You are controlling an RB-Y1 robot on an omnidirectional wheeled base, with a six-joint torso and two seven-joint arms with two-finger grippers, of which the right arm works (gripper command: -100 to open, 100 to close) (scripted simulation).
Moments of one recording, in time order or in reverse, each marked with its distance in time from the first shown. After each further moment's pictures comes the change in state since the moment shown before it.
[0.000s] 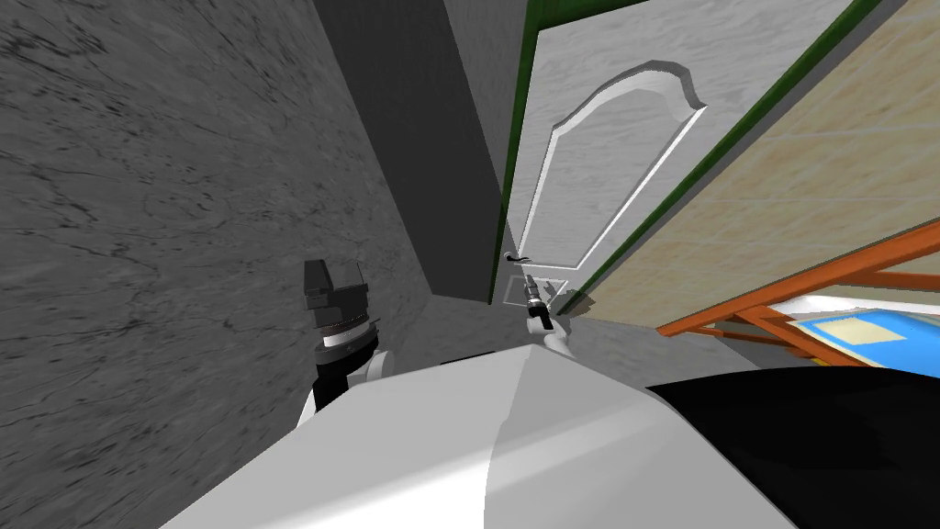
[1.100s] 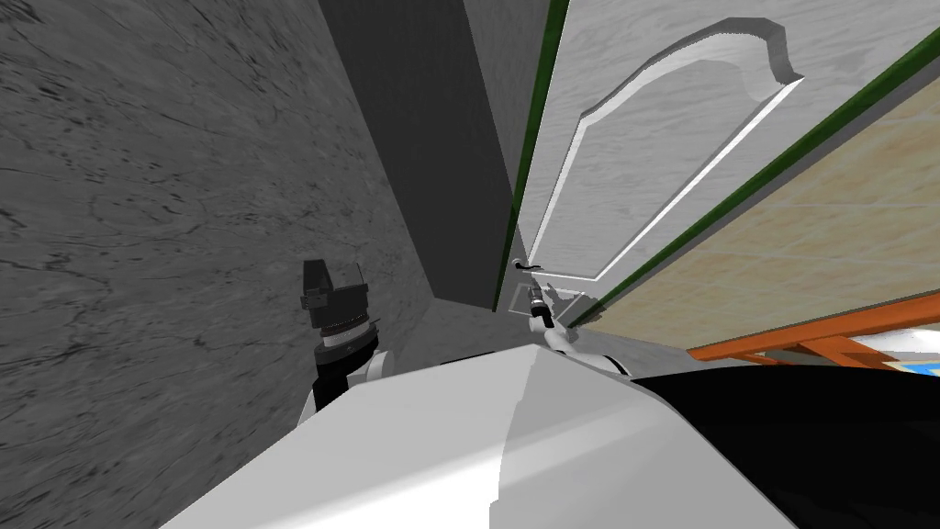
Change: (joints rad) arm -0.132 -0.047 -0.074 0.300 -0.010 -0.046 -0.031
